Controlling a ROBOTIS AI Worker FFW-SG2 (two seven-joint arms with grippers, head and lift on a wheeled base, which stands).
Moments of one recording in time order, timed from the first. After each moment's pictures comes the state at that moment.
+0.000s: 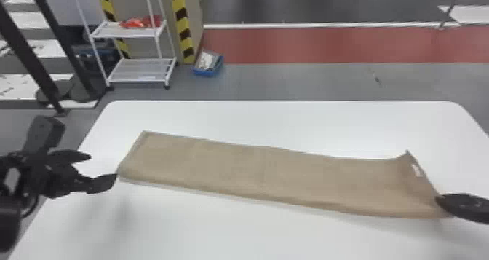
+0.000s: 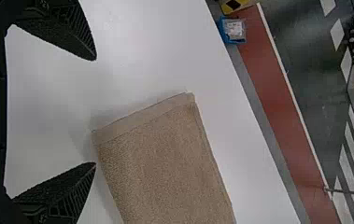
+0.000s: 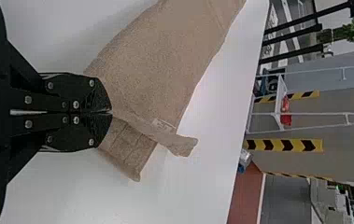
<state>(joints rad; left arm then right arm) 0.02 0.37 0.31 -1.72 -0.37 0.66 -0.97 0.15 -0.27 -0.55 -1.74 0.24 0.47 1.33</state>
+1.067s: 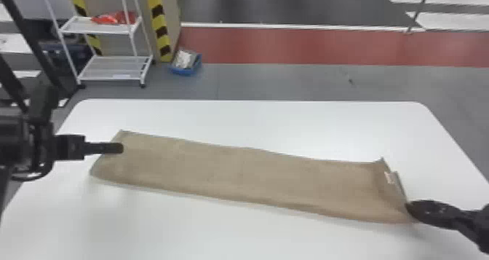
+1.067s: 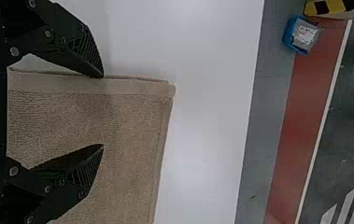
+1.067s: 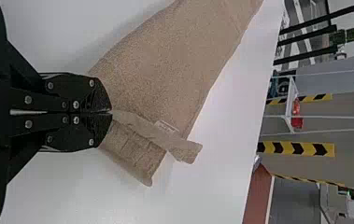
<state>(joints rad) -0.40 0.30 0.19 -1.42 -0.17 1.19 -0.80 0.19 -0.27 -0.56 -1.74 0.26 0.42 1.33</state>
